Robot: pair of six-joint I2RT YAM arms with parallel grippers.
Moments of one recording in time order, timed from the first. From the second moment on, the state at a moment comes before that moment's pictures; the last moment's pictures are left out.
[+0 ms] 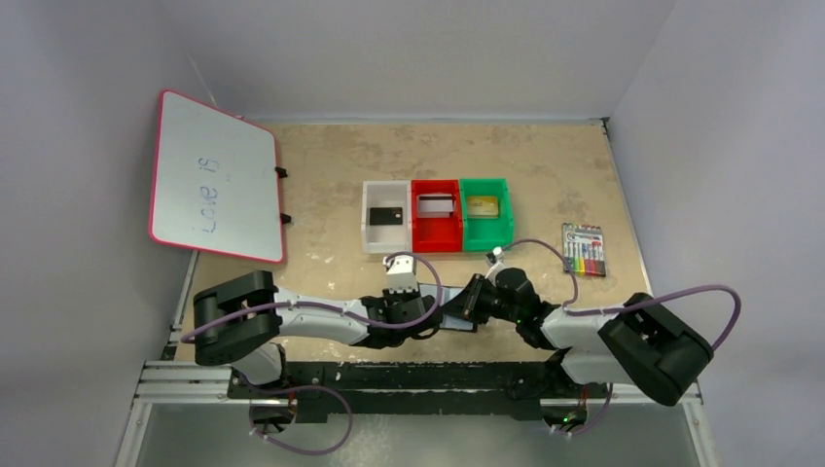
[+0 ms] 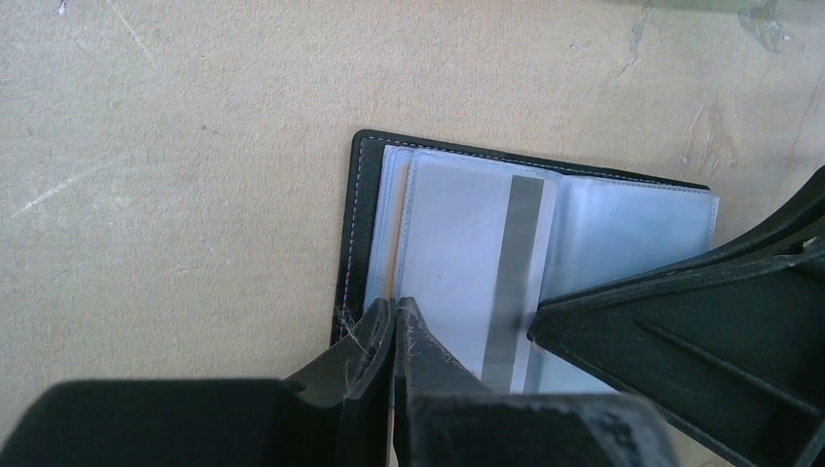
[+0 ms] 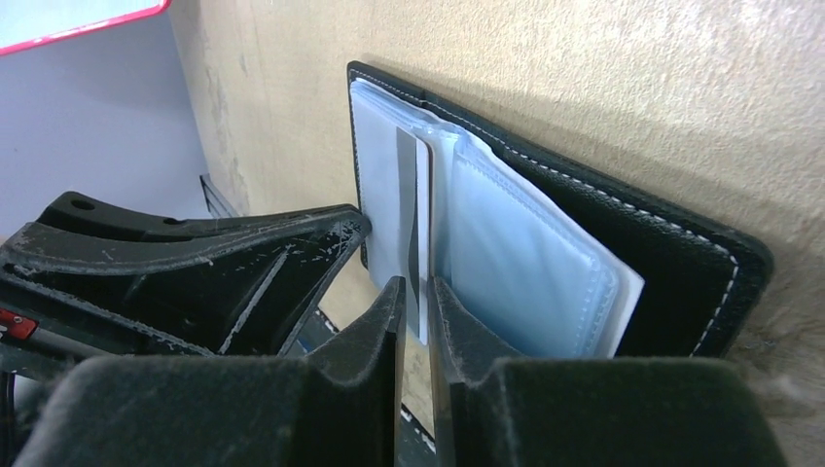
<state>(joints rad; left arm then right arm) -1.30 1.58 0.73 -0.13 -0.67 -1.20 0.70 1.27 0.12 0.59 -0.28 1.13</state>
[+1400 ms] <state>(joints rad) -1.30 1.58 0.72 -0.12 -0.64 -1.23 0.71 1.13 0.15 0.44 -0.20 1.14</state>
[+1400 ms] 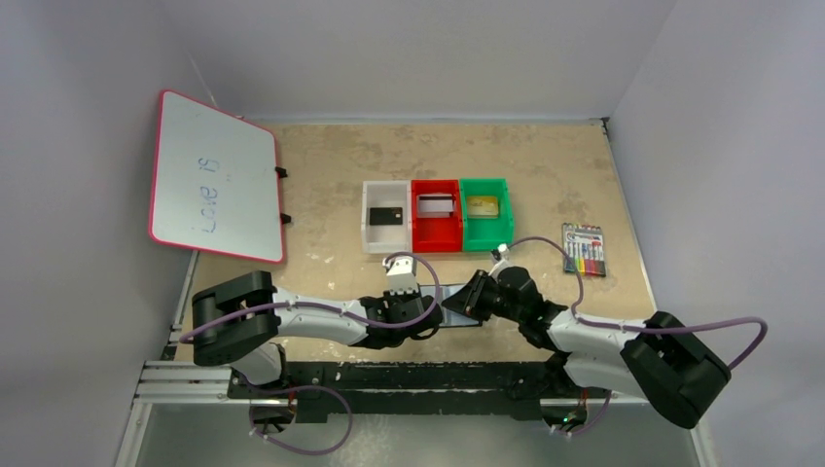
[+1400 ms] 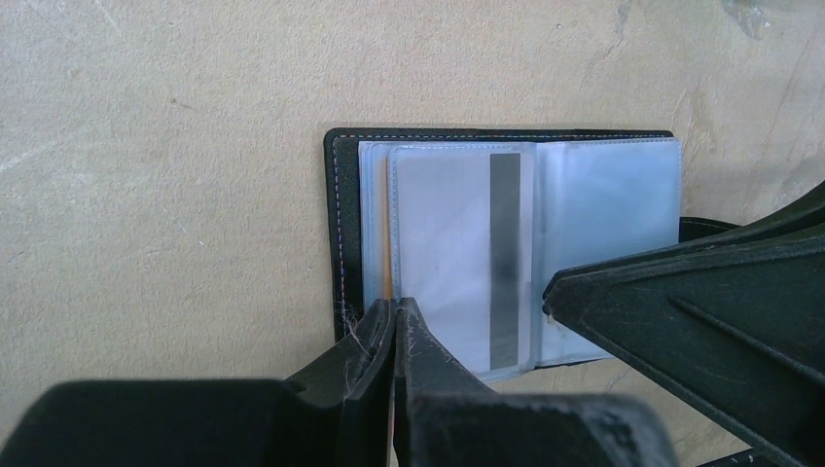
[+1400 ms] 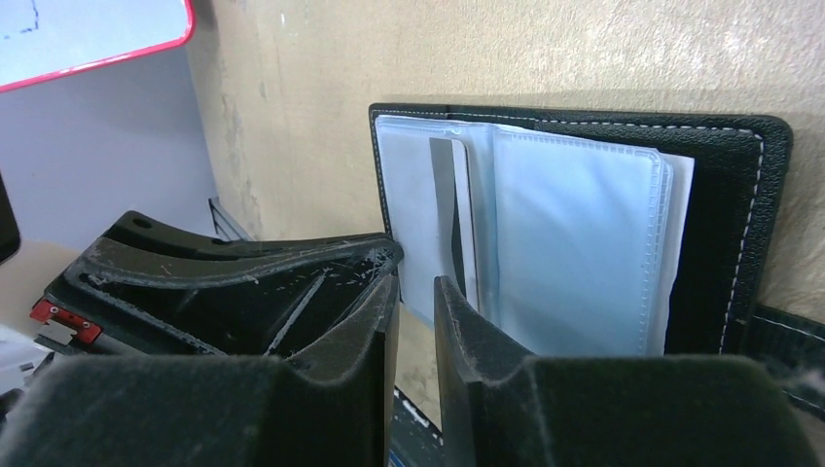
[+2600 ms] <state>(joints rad) -1.30 1.57 0.72 -0.11 -0.64 -1.23 0.71 1.26 0.13 0.53 -0.20 1.20</state>
